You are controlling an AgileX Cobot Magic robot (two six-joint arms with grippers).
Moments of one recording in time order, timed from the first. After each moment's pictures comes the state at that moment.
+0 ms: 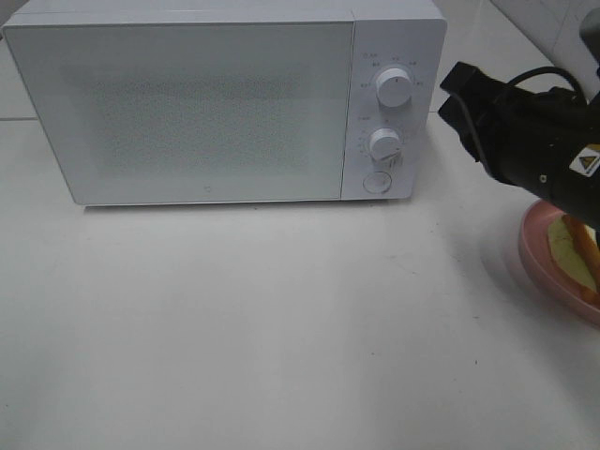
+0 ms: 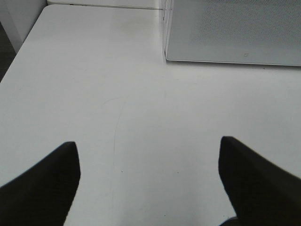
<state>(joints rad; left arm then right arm) 0.02 0.00 -0.52 -0.02 1.08 0.00 0.46 1.40 -0.41 0.20 -0.79 0.59</state>
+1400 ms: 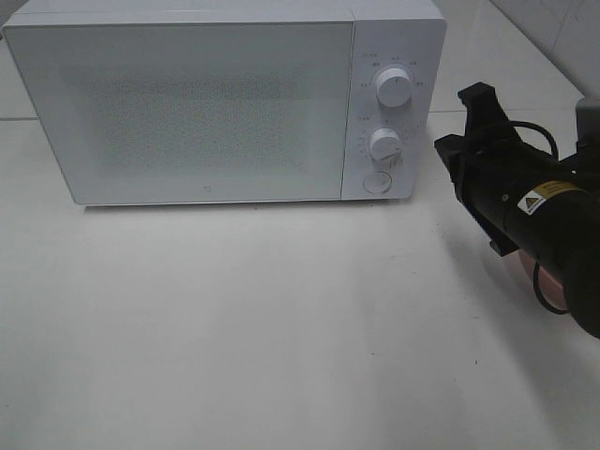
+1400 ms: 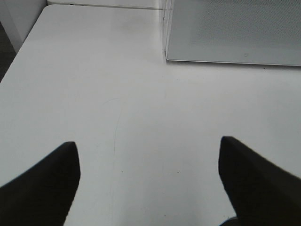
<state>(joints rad) 0.02 0.00 -0.52 -0.02 1.08 0.00 0.50 1.67 -0.41 0.39 -1.07 1.04</state>
